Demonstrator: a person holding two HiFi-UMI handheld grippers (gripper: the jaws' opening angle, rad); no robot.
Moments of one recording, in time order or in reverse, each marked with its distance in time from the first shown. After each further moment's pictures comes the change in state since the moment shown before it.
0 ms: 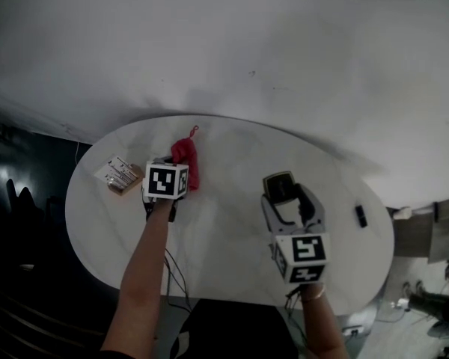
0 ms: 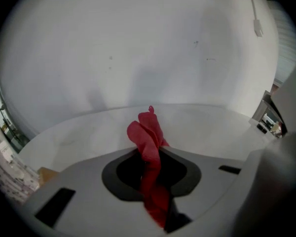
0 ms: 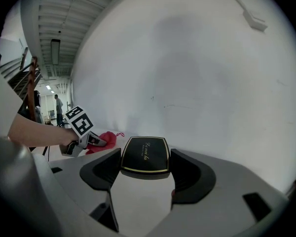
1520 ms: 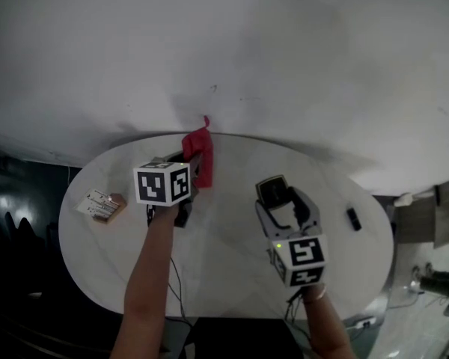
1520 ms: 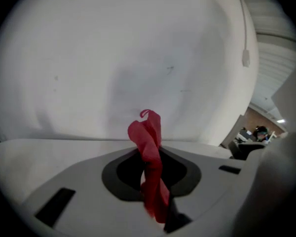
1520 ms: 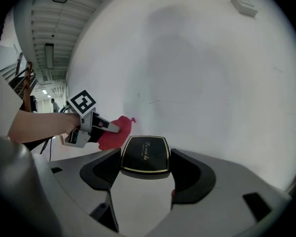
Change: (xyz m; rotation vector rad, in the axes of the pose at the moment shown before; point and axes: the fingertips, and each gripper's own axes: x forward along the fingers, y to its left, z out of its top) left arm 0.012 -0.106 0.100 -0.051 -0.157 -0.304; right arm 0.018 -0.045 -0.002 0.063 -0.015 0.001
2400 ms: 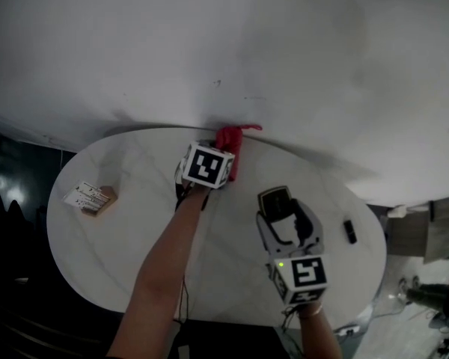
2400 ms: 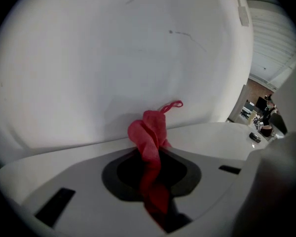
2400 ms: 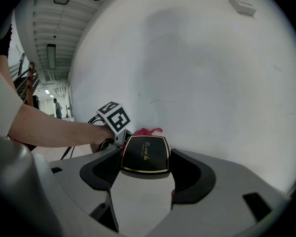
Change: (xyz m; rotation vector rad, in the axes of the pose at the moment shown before) left arm 0.089 -0.020 -0.015 0.233 0.199 0.102; right arm -0.011 -0.004 -0.006 -0.018 0.020 0.031
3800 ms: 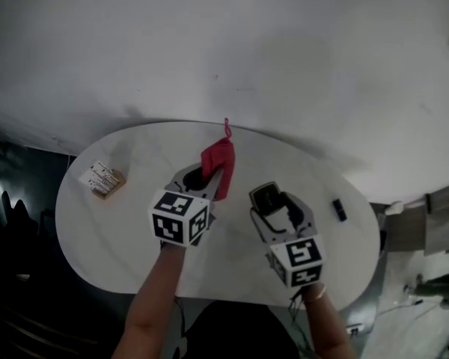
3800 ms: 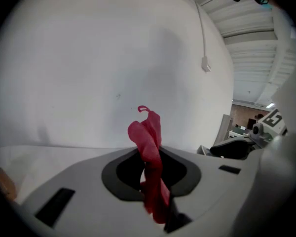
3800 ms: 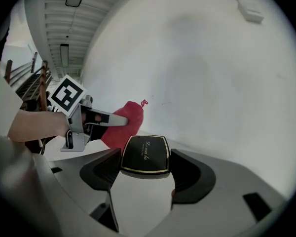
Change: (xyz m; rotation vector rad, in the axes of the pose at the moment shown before) left arm -0.169 -0.083 -0.019 -0.075 -0.467 -0.127; right arm -0.048 0.026 -0.012 -0.059 -0.010 0.094
